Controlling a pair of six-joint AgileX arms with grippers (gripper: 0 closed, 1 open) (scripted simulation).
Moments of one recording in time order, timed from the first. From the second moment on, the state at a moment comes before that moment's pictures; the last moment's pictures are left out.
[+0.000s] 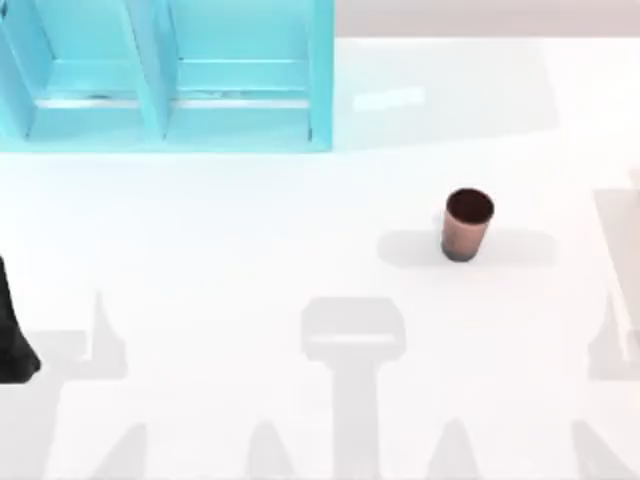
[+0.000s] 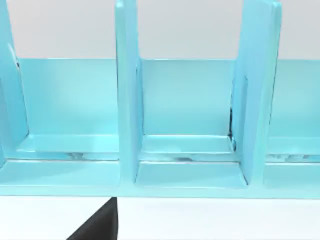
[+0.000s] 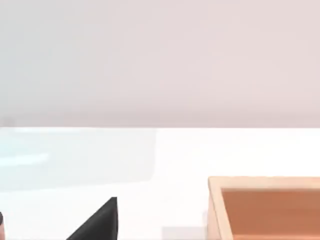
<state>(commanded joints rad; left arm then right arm) 0.00 0.00 0.00 0.00 0.00 0.00 0.00 0.00 0.00 0.00 0.00 0.00</state>
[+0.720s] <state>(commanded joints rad) 0.00 0.00 0.00 0.00 0.00 0.00 0.09 0.48 0.45 -0.37 -0.03 0.14</state>
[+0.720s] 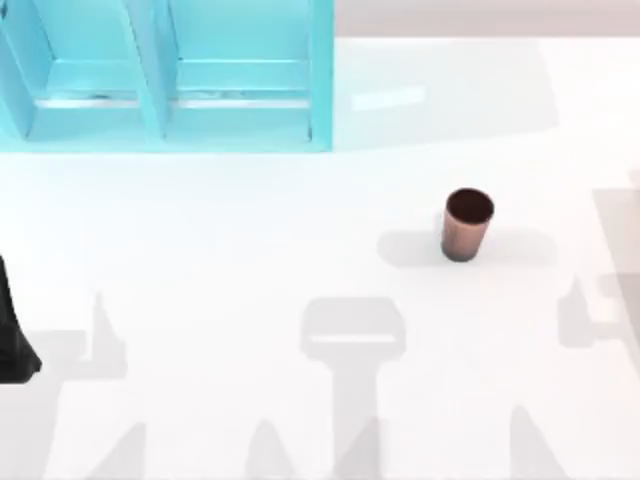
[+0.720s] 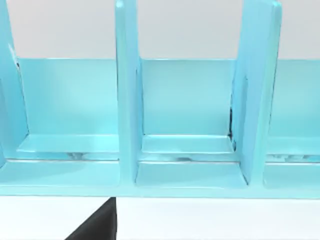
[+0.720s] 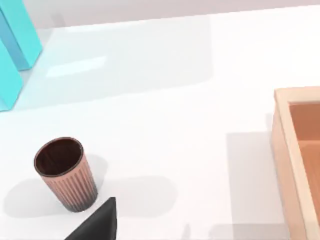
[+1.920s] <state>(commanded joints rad) 0.00 0.00 0.00 0.00 0.00 0.00 0.35 2.21 2.18 -1.49 0.00 0.38</state>
